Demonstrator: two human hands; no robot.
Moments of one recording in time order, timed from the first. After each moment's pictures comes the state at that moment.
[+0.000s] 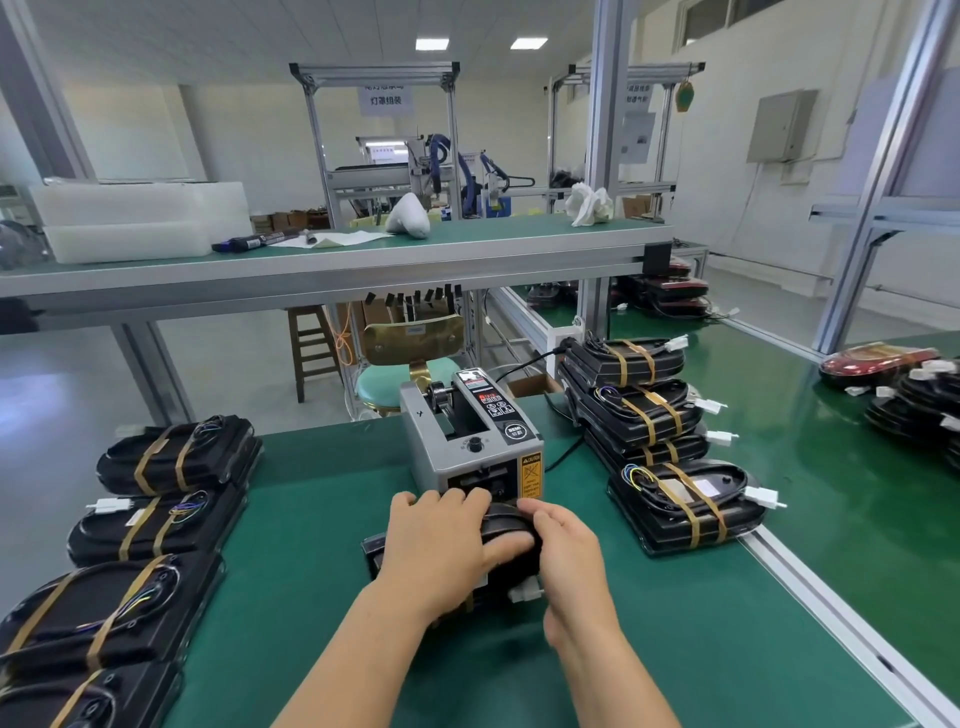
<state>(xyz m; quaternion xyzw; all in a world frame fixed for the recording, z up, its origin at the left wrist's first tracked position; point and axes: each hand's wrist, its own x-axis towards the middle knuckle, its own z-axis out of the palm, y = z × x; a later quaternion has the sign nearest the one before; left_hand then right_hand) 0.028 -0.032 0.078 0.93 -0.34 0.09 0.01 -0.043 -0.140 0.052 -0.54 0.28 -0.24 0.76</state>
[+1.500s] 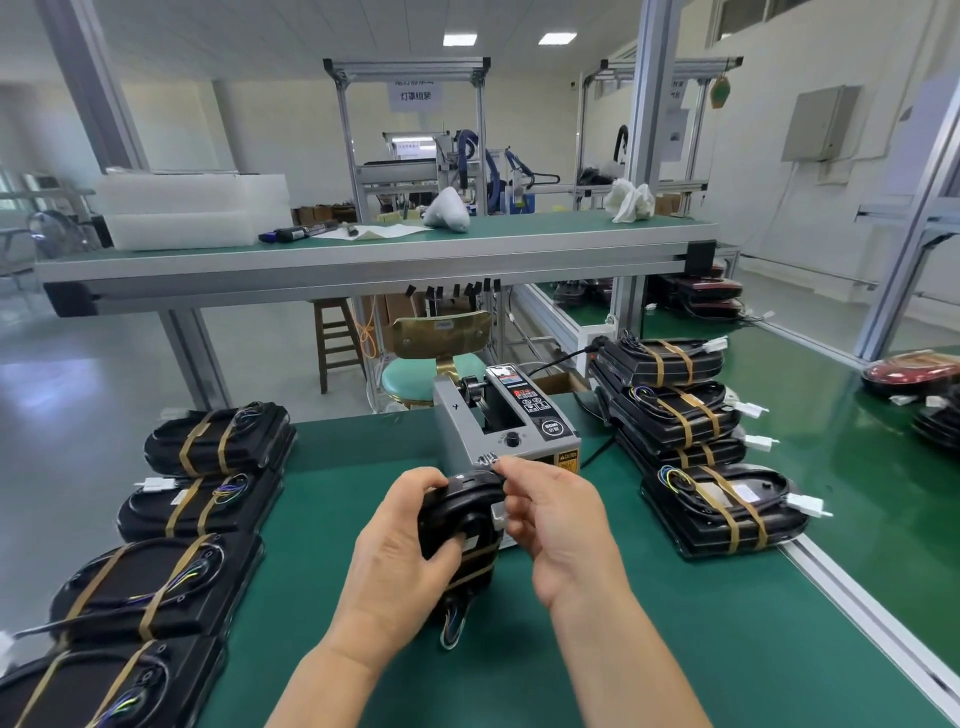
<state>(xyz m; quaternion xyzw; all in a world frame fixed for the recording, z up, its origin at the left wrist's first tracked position) 0.014 0.041 0.071 0.81 -0.32 0.17 0.46 -0.033 -0.101 0.113 -0.48 0.20 -0.18 0.84</state>
